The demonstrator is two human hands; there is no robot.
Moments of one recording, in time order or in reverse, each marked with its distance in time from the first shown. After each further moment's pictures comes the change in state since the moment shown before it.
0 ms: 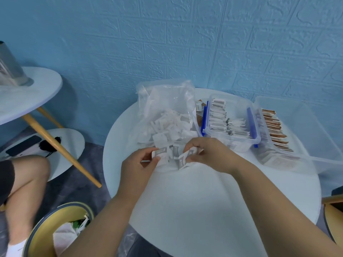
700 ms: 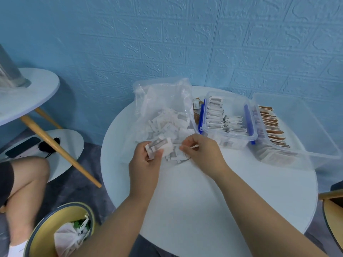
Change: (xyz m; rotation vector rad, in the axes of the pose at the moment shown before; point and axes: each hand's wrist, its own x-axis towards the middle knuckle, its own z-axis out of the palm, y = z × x) left_hand -0.007 0.019 0.026 -0.151 0.143 -0.147; right_hand 0.006 0.005 0.034 0.185 0.393 0.104
